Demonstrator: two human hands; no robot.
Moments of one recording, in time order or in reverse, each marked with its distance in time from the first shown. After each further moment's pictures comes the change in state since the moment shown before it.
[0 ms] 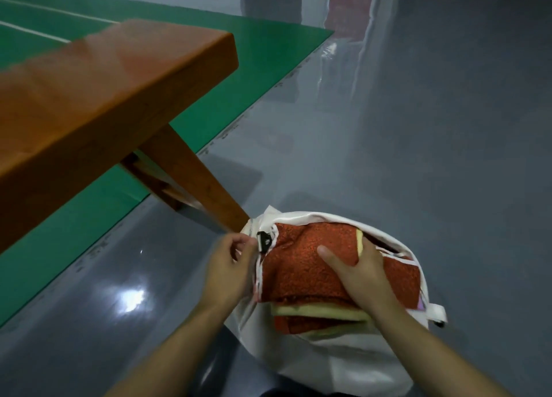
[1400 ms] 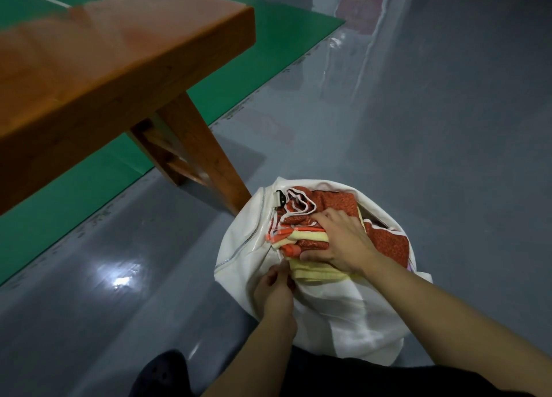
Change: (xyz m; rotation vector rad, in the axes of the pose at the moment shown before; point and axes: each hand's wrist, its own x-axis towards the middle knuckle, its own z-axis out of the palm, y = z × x) left_hand -0.072 -0.046 0.112 -0.874 0.242 -0.779; right_hand 0.041 -0.004 0.007 -0.854 -0.324 -0.640
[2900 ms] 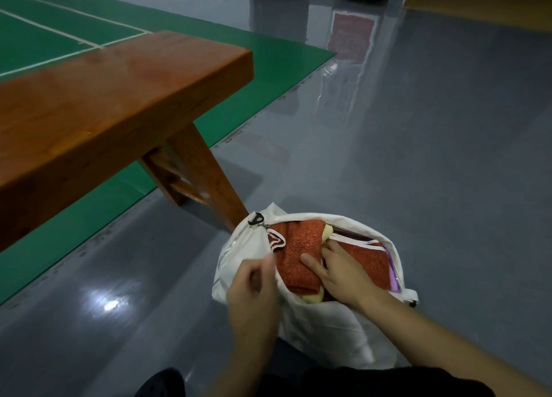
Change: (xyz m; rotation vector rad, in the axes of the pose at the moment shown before) left_hand -0.108 0.086 -0.020 0.460 -0.122 0.772; right_hand -0.039 -0.022 -0.006 0.300 0.036 0.186
